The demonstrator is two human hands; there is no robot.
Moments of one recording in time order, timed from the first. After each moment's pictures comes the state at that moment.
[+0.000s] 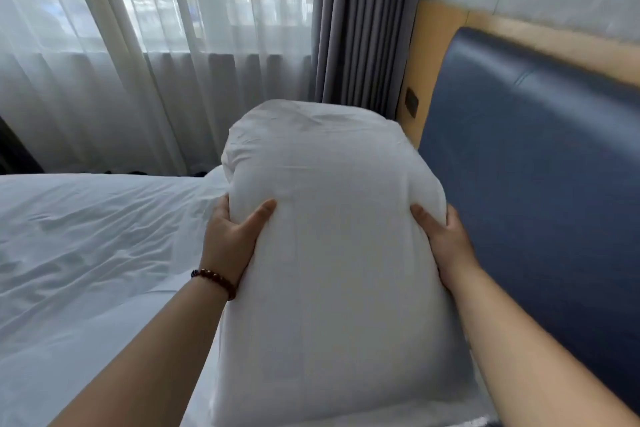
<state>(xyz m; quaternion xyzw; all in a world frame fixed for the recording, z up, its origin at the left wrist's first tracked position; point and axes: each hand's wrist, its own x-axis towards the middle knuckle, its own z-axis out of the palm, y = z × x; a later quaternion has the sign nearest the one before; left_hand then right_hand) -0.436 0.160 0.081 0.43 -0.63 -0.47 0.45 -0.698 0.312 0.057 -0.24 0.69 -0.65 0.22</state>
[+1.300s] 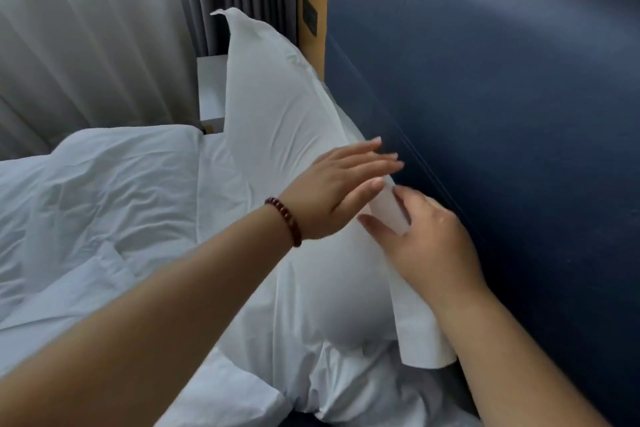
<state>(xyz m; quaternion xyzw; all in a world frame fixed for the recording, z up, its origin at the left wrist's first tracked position) -0.647 0.235 0.048 -0.10 -0.95 -0.24 0.15 -0.685 0.413 0.046 -0.30 0.91 -0.29 0.00</state>
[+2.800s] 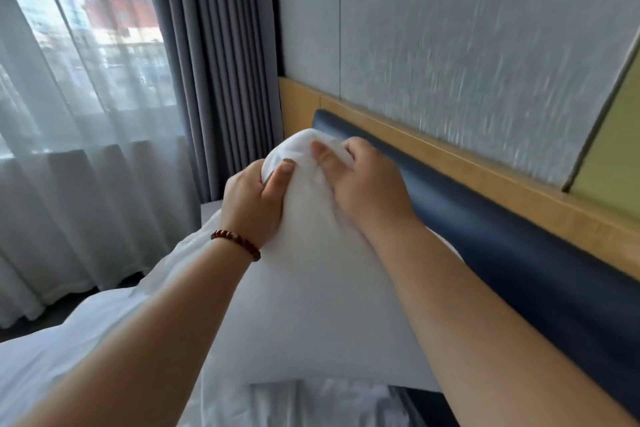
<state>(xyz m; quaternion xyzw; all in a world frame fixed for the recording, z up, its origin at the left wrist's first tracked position) -0.698 0.125 0.257 0.13 -0.82 -0.31 0.46 -0.758 0.281 0.300 -0.32 0.81 -0.48 -0.10</state>
